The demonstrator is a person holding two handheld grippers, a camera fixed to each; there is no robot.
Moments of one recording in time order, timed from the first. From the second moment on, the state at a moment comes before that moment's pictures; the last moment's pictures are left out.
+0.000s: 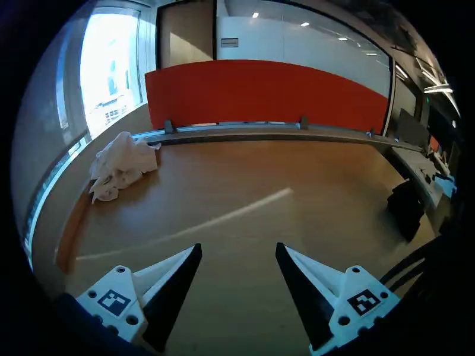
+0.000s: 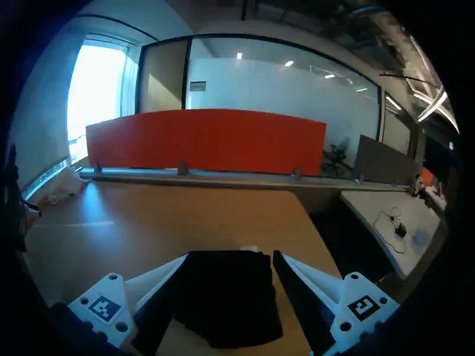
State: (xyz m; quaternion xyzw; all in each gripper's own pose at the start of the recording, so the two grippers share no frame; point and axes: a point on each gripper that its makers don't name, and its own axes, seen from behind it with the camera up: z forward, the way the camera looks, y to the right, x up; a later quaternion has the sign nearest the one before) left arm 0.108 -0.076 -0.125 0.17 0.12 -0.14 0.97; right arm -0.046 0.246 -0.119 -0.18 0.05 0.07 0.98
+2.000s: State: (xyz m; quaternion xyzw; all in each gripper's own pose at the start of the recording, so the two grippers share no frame) left arm 0.215 -0.139 -0.205 0.22 0.34 -0.12 0.91; right arm 0.124 0.101 -0.066 -0.18 0.22 0.05 0.96
